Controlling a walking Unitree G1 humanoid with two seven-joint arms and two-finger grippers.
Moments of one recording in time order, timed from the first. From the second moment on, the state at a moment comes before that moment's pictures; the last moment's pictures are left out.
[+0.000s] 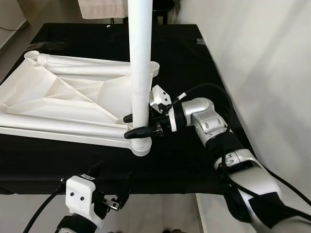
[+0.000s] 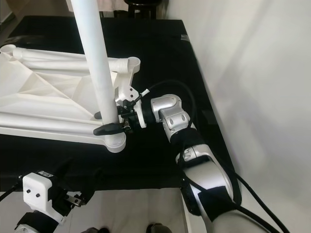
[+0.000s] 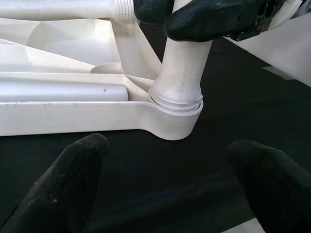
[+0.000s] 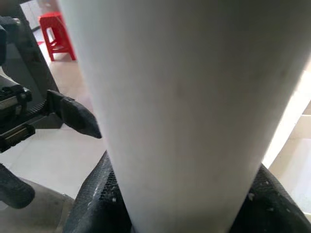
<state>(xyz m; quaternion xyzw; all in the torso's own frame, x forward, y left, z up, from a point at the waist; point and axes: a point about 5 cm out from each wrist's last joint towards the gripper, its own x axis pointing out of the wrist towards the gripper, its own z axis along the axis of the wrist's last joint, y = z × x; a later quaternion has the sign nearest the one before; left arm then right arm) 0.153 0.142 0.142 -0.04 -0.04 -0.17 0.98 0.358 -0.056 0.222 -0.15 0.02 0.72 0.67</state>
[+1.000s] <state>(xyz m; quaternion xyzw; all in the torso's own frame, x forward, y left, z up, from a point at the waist) 0.184 0.157 0.138 -0.03 -0.06 -0.16 0.99 0.309 -0.083 0.184 -0.04 0.06 0.27 0.96</state>
